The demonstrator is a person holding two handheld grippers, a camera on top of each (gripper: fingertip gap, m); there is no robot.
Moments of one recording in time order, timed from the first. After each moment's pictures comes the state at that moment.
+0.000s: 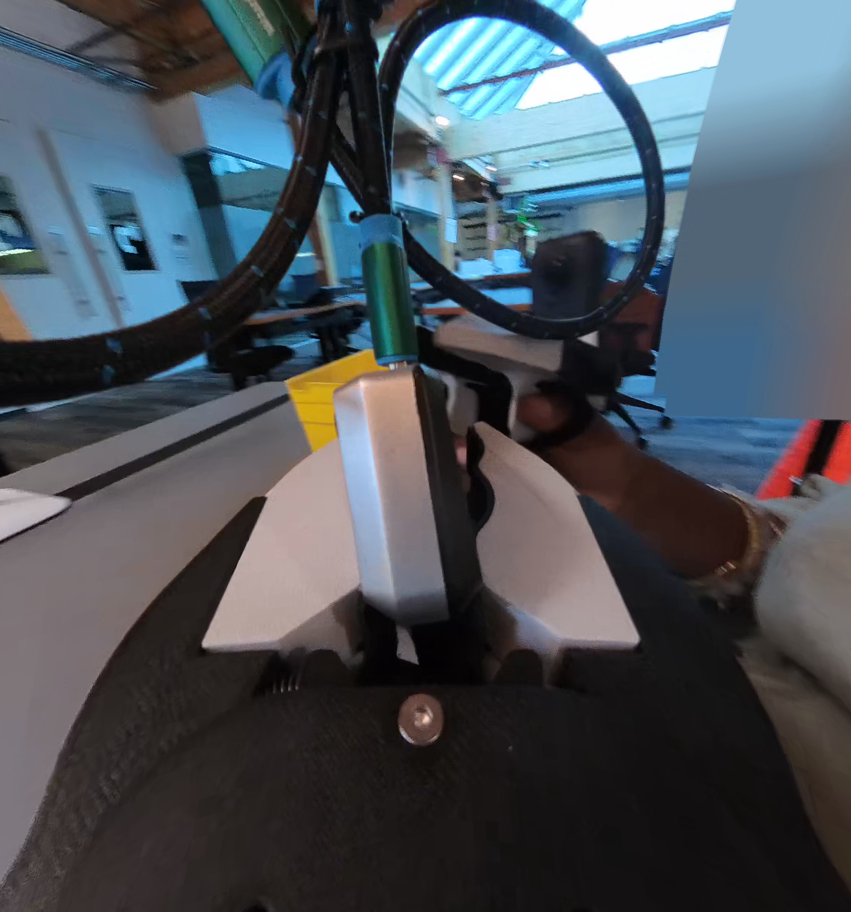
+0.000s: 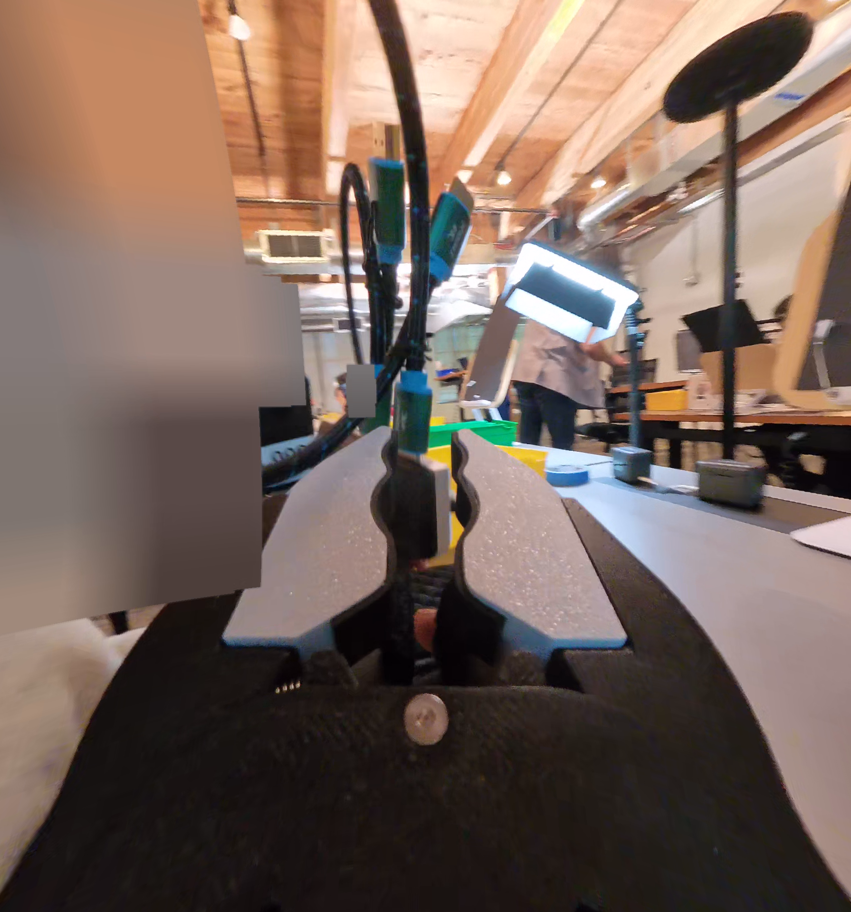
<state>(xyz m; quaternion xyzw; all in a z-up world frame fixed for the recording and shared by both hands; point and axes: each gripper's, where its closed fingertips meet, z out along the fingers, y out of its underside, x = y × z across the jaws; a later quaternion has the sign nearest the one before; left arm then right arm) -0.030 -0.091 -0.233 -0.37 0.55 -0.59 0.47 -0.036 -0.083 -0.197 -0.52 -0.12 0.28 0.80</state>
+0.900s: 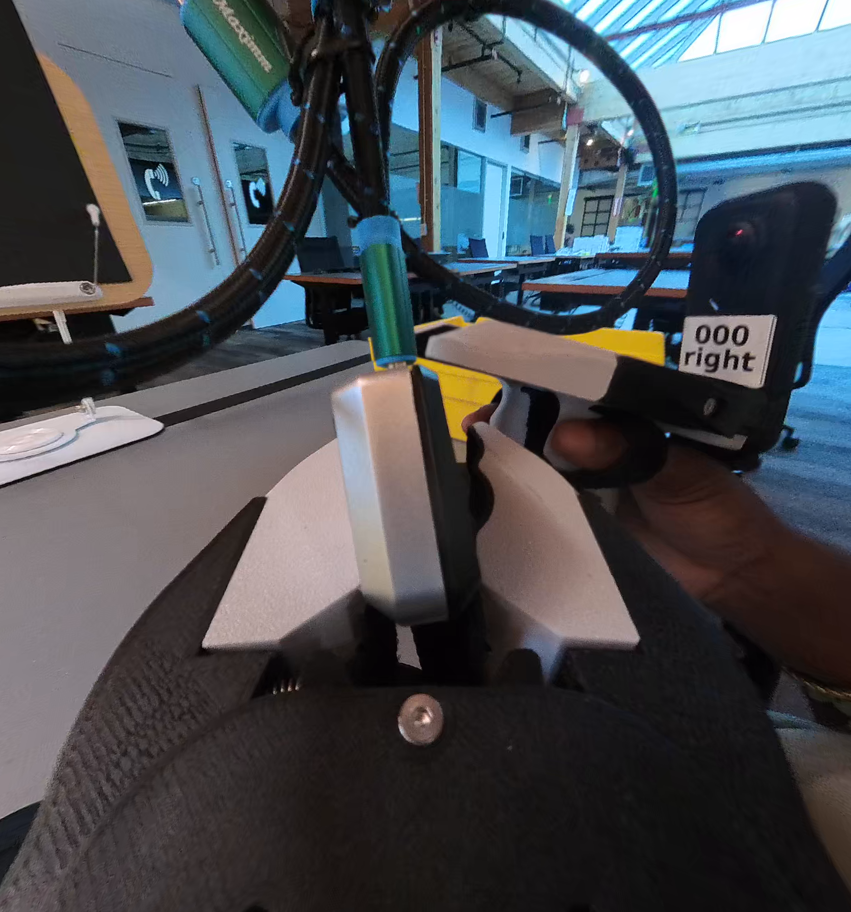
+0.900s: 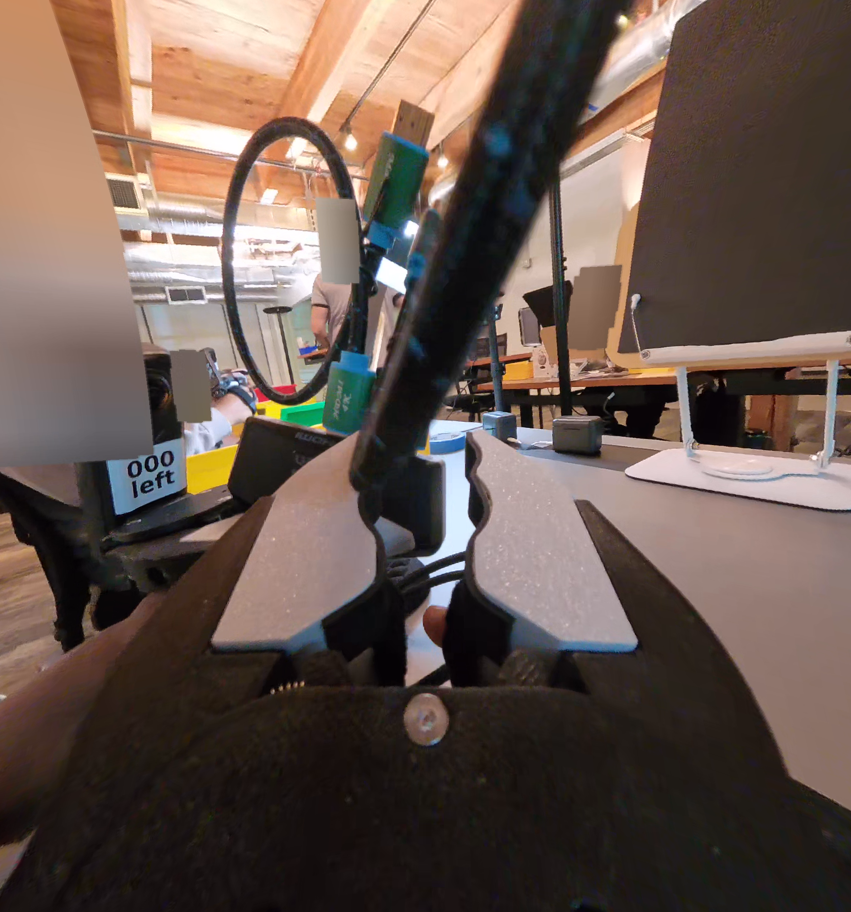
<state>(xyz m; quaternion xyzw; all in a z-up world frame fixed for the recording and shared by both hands) -0.007 -0.068 -0.253 -0.46 0.50 -0.53 0.51 -0.013 -0.060 -0.218 -0.58 -0.03 0.15 0.80</state>
